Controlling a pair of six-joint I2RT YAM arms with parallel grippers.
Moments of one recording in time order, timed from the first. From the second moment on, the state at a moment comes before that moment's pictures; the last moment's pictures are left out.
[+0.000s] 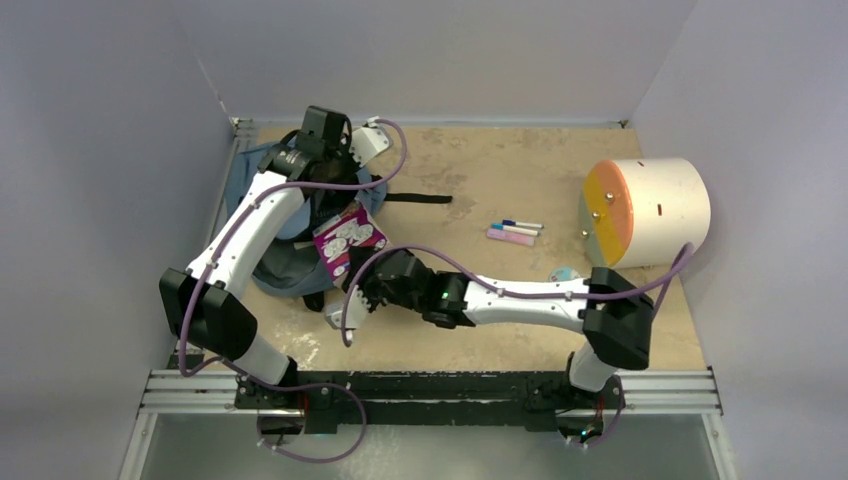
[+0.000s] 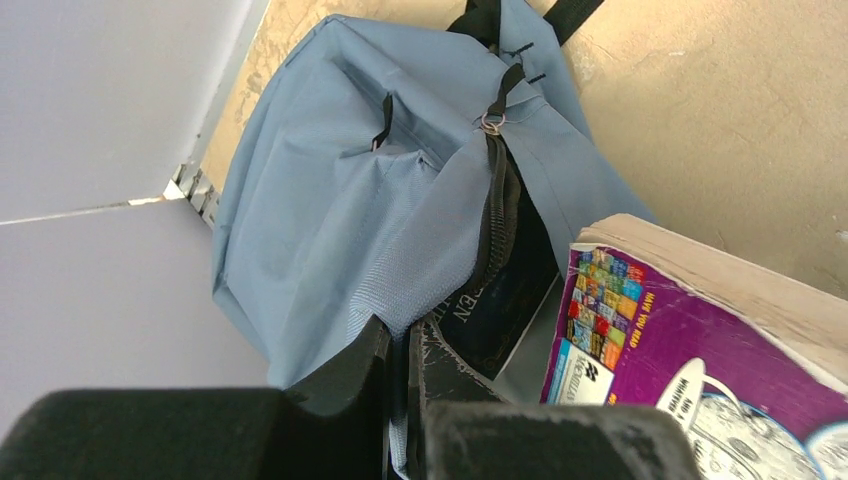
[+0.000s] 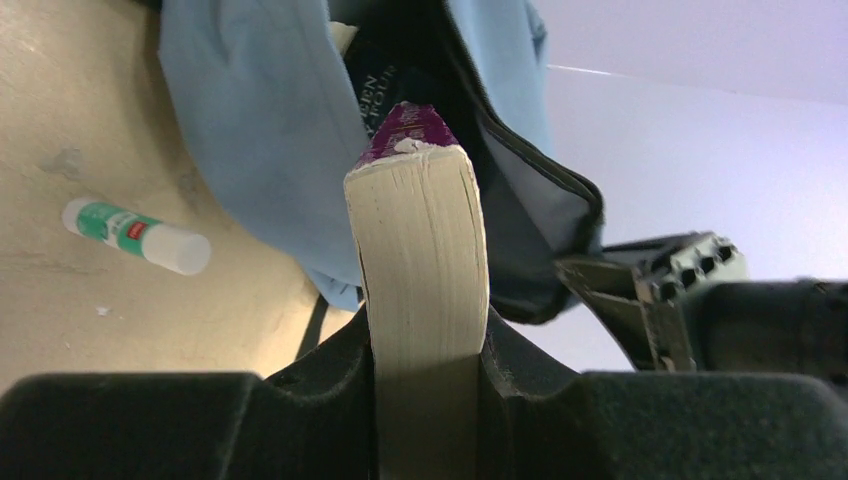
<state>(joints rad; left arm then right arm) -0.37 1.56 1.58 -0.81 -0.12 0.67 1.24 1.61 1.12 0.13 0.14 -1.40</state>
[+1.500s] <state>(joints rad) -0.37 1.54 1.59 -0.85 -0.06 0.67 1.12 2.36 1.80 0.25 0.21 -1.45</state>
